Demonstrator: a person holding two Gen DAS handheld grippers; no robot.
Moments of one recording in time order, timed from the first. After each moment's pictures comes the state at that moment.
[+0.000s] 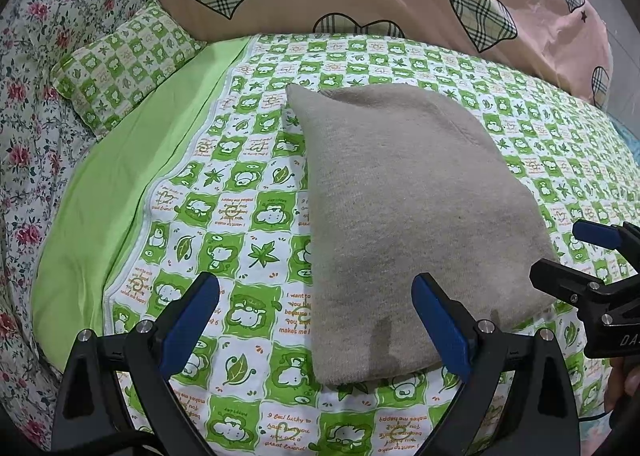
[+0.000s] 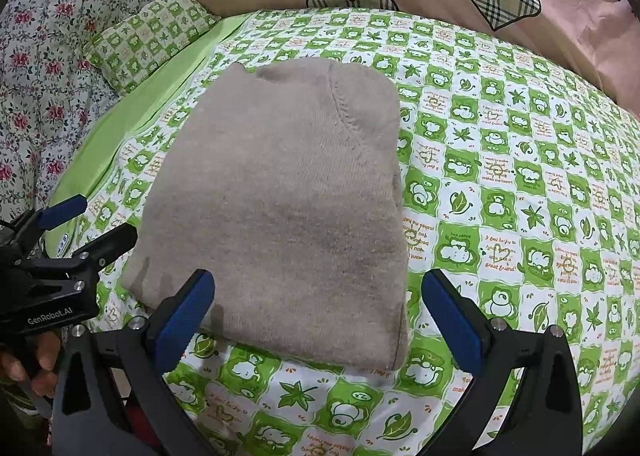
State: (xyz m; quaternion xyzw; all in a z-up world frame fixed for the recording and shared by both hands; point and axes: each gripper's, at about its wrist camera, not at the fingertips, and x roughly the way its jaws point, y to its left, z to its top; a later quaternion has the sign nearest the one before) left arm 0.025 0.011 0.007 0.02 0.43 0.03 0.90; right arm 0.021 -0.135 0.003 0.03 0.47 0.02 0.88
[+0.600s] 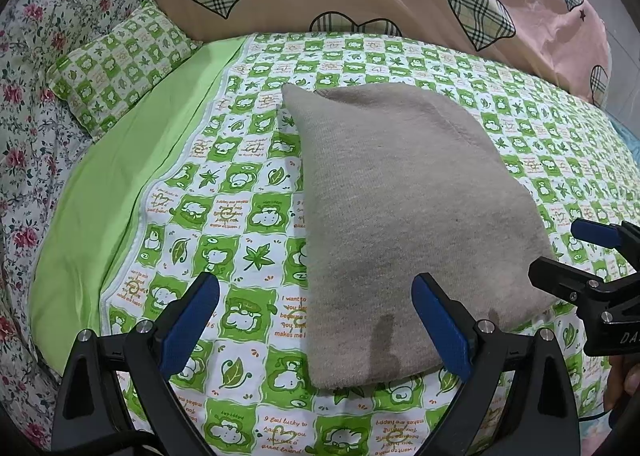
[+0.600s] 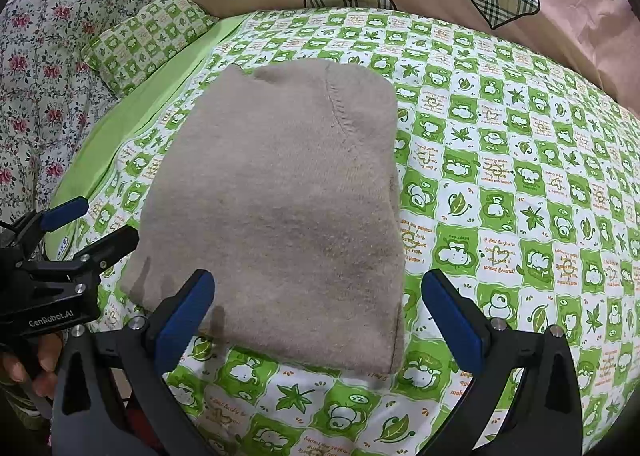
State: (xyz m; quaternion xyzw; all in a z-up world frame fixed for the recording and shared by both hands) left arm 0.029 0.008 0.006 0.02 0.43 0.02 0.90; right arm 0.023 -0.138 0.005 0.03 0.47 0.02 0.88
